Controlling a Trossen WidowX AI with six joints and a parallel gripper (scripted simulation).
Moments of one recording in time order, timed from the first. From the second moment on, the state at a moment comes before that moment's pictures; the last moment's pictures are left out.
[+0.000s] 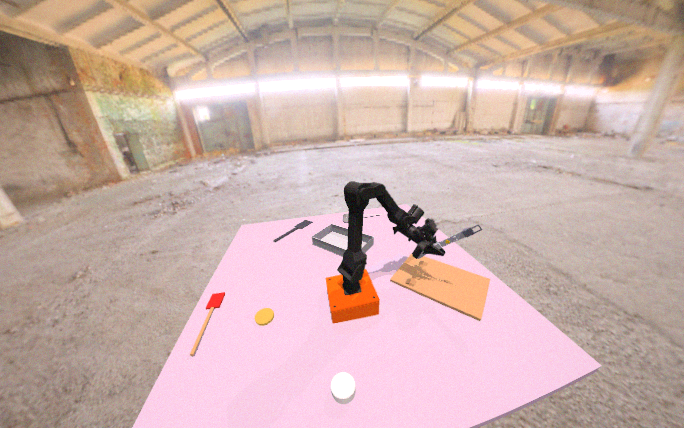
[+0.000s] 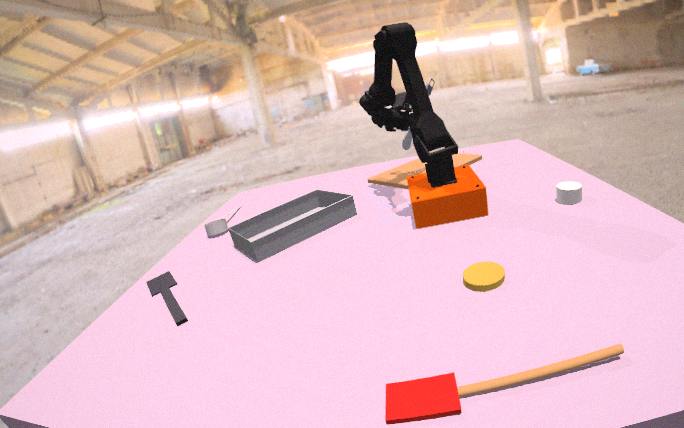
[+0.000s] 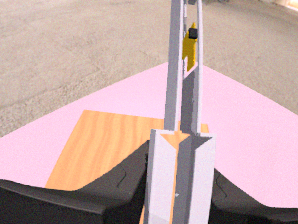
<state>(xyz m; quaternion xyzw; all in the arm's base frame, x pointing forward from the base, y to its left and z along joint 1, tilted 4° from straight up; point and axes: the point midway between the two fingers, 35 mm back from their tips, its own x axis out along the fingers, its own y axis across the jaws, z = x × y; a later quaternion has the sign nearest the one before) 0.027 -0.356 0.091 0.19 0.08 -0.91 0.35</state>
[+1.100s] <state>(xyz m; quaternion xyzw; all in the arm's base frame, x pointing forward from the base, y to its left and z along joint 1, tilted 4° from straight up) 0.009 -0.387 0.060 0.45 0.24 -0.80 0.32</state>
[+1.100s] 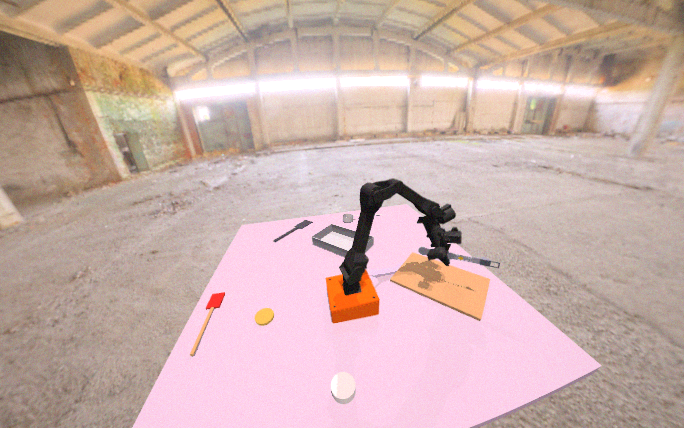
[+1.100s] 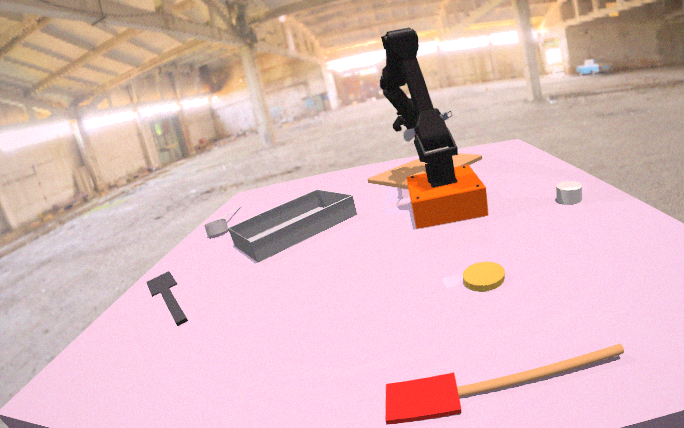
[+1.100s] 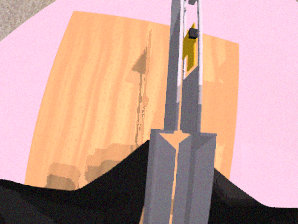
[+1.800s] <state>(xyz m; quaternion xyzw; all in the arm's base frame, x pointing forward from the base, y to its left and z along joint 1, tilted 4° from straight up) 0.002 -0.378 0.073 0.64 0.26 -0.67 0.26</state>
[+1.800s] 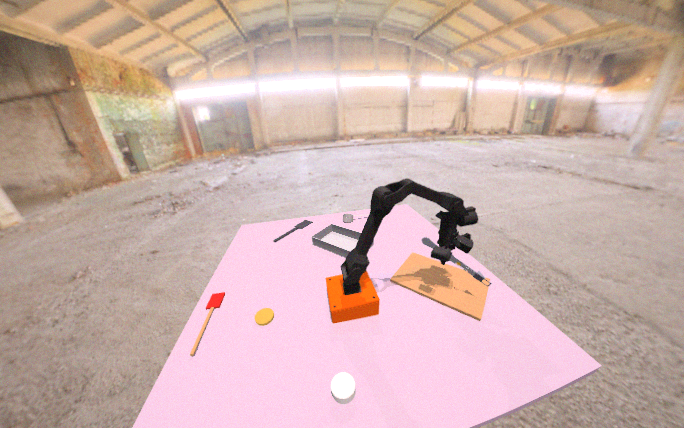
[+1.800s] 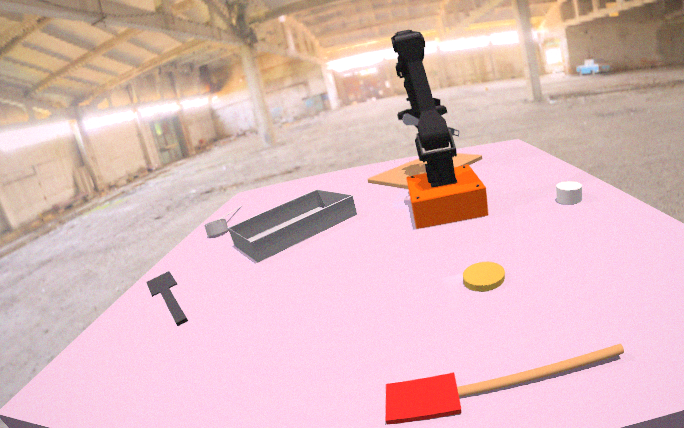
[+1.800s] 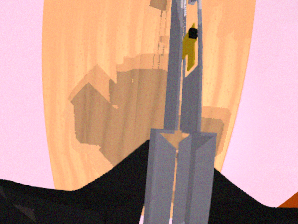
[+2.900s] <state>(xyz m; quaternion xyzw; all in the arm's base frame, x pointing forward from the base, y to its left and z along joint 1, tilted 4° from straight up) 0.002 -0.379 0.050 0.67 0.26 -0.65 0.25</state>
